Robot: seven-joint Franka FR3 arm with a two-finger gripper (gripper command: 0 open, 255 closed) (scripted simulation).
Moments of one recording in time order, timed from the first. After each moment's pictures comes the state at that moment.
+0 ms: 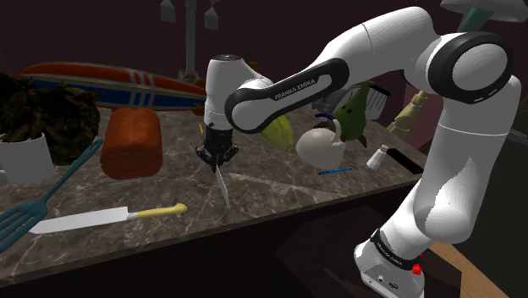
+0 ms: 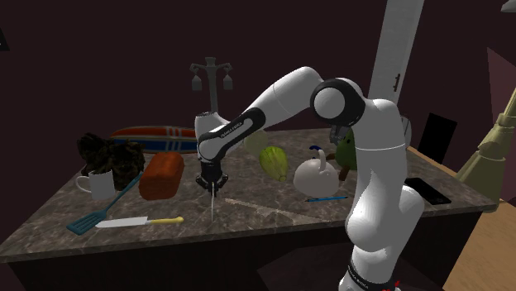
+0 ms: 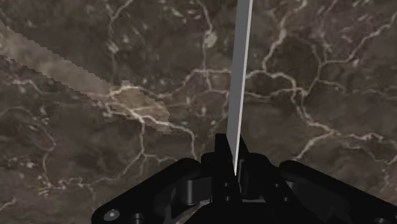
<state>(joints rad) 0.07 0.32 0.45 -1.94 -0.15 2.22 0.99</state>
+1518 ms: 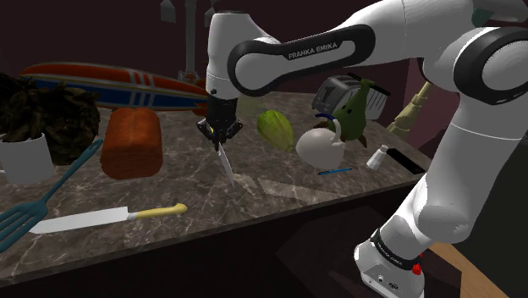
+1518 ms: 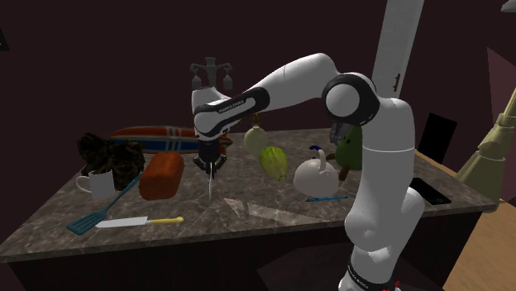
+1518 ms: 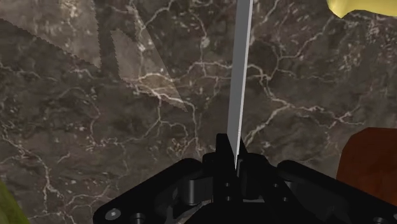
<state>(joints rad) 0.06 0.22 0.47 -1.84 -0.09 2.02 0.95</state>
